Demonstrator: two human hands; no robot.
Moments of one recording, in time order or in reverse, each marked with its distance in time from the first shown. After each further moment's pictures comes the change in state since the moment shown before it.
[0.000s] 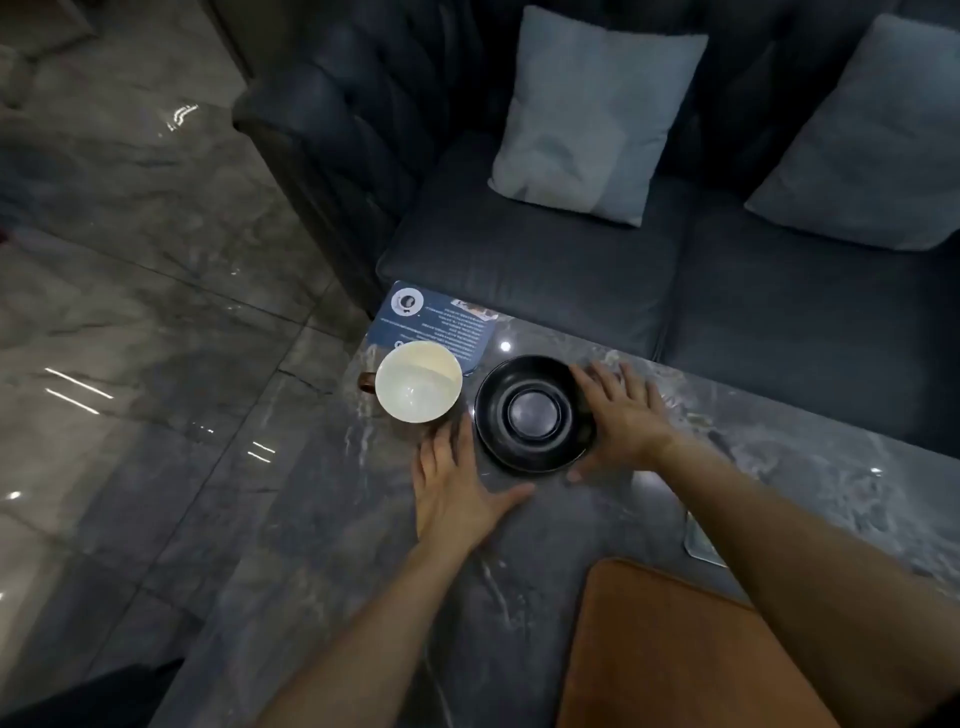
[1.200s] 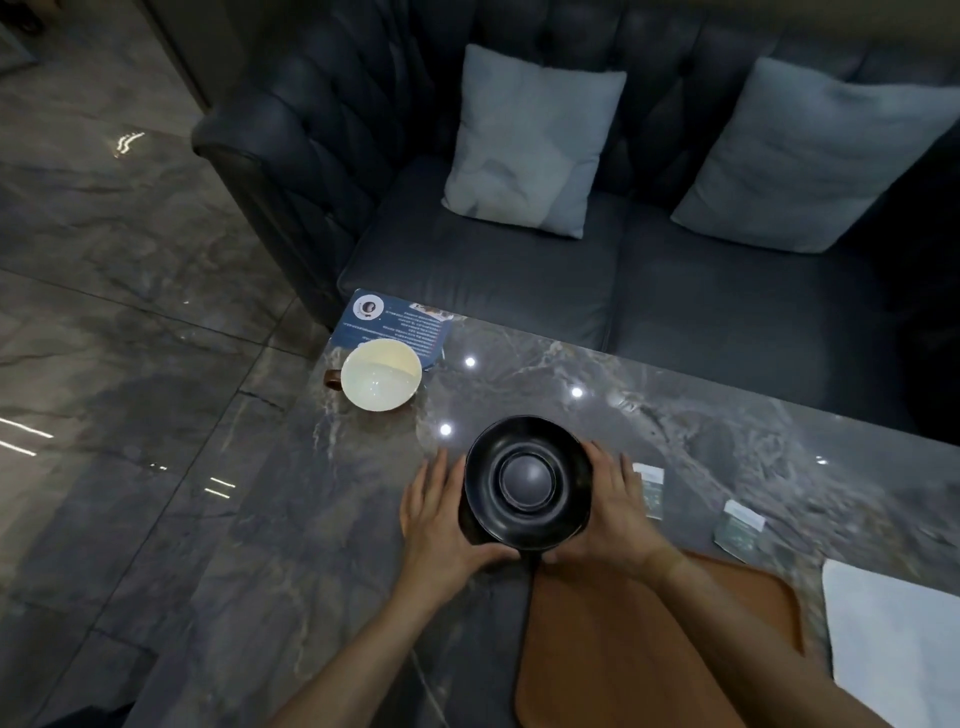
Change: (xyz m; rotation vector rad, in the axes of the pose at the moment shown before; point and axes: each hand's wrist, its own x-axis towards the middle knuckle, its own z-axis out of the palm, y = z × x) left_hand -0.075 -0.002 0.006 -0.189 -0.045 0.234; right_hand -0.124 0.011 0.087 0.297 0.217 0.035
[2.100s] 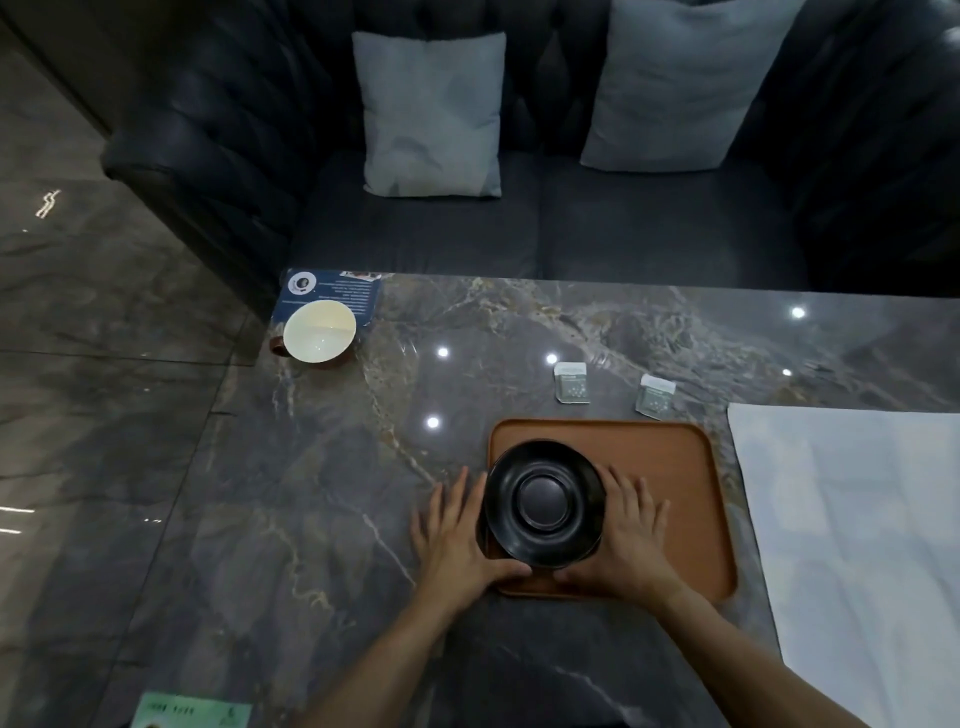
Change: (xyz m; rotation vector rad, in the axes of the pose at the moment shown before) left_hand -0.115 0.016 0.060 0.212 -0.277 0.056; right_hand -0.172 0.047 0.074 0.128 0.065 0.344
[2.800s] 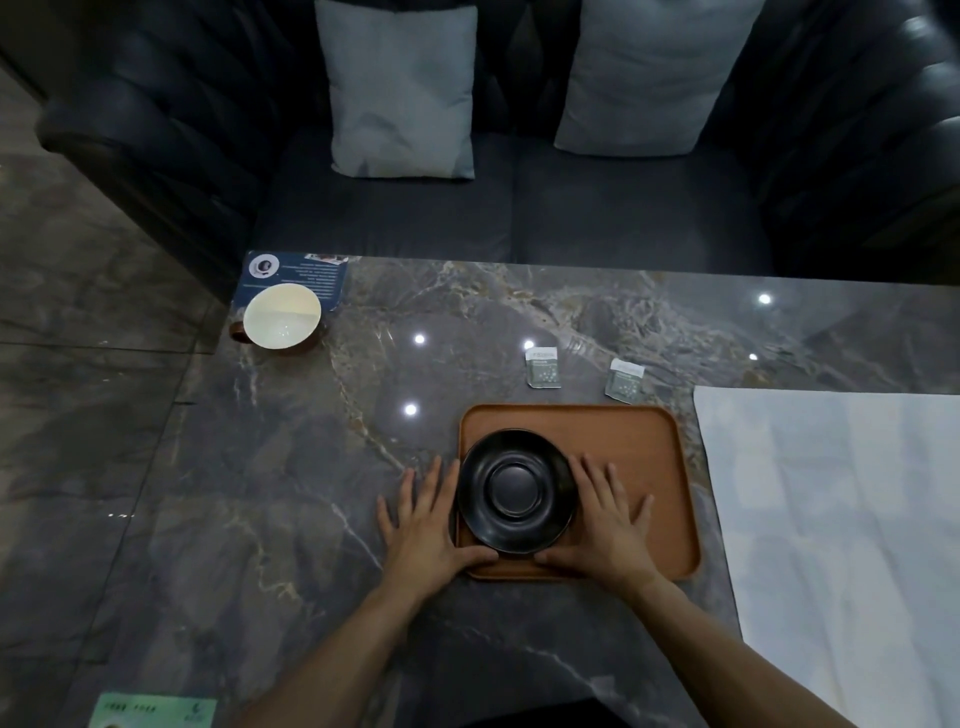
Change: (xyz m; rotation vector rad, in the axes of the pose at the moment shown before) left_hand 0.004 -0.003 0.001 0.072 -0.065 0.002; right_hand -0.009 0.012 -0.003 -0.056 -0.050 0.033
